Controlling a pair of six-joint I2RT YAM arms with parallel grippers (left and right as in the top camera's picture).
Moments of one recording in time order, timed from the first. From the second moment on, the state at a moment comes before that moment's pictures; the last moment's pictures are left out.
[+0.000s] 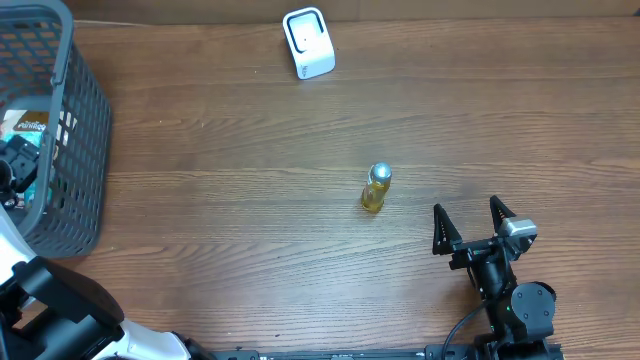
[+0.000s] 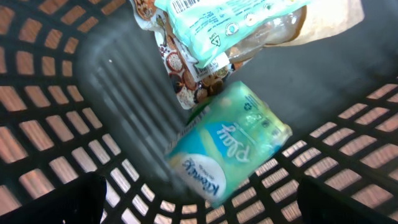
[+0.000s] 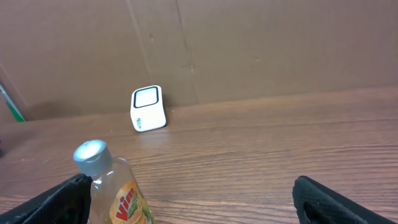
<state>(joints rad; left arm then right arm) 0.72 1.78 1.67 -1.12 -0.10 -0.28 0.13 0.01 0.02 -0.03 -0.06 0.19</state>
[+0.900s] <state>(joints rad) 0.72 1.87 1.51 -0.91 -0.03 -0.25 0.13 0.01 0.02 -0.03 -0.06 0.19</state>
